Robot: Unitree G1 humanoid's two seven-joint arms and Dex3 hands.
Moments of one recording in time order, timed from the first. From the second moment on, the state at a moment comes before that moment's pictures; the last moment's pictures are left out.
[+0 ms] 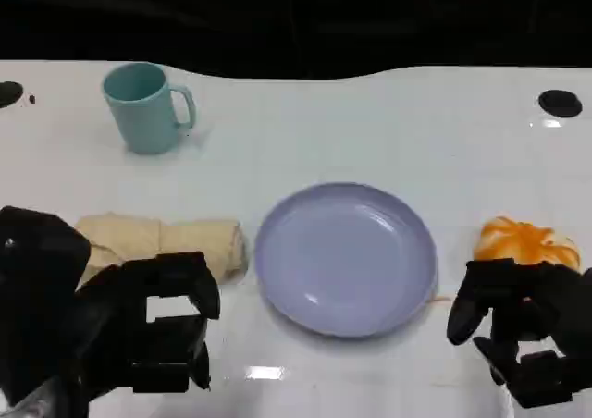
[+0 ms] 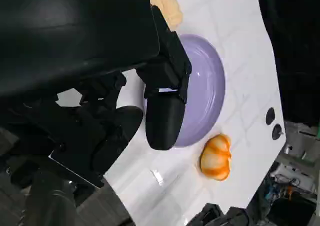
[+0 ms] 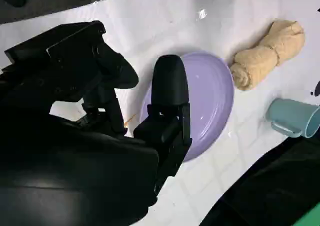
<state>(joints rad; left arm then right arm) 0.05 0.31 0.03 -0.57 -0.44 0.88 -0.25 0.12 -0.39 0.10 -0.60 -0.05 0.57 0.39</state>
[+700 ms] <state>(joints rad) 0.05 0.32 0.03 -0.57 -0.44 0.87 -0.25 0.11 -0.40 0.11 -0.60 -0.05 0.55 0.39</state>
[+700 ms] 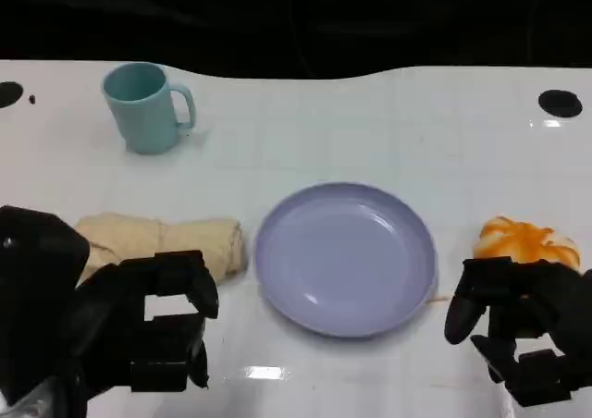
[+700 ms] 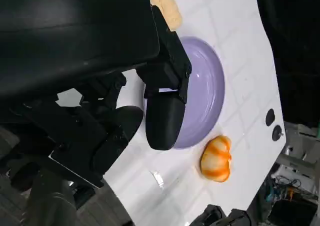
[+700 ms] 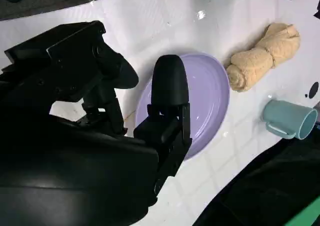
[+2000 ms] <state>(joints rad) -0.06 0.54 -0.14 -0.45 0.21 0.33 -0.30 0.11 -0.40 0.13 -0.60 -0.09 0.53 0.39</state>
